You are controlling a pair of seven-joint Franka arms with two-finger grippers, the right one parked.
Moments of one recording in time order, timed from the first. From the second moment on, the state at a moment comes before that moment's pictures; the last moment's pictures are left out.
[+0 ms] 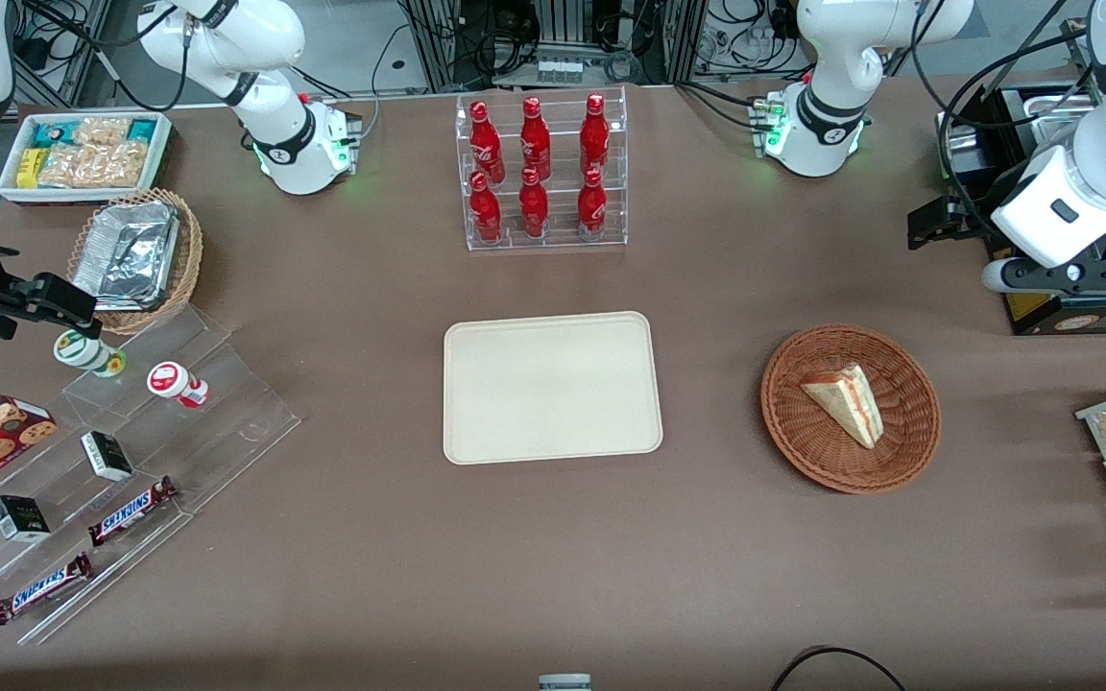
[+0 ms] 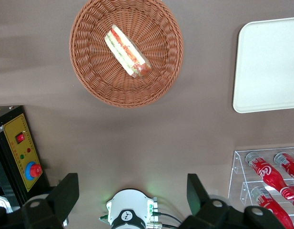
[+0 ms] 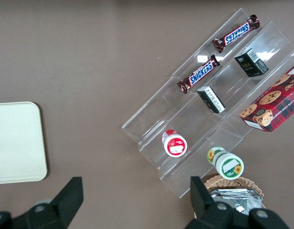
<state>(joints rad) -0.06 0.00 -0.05 -1.58 -0.04 1.36 -0.08</state>
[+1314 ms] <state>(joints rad) -0.06 0.02 -0.06 -2.05 0.00 1.94 -0.08</state>
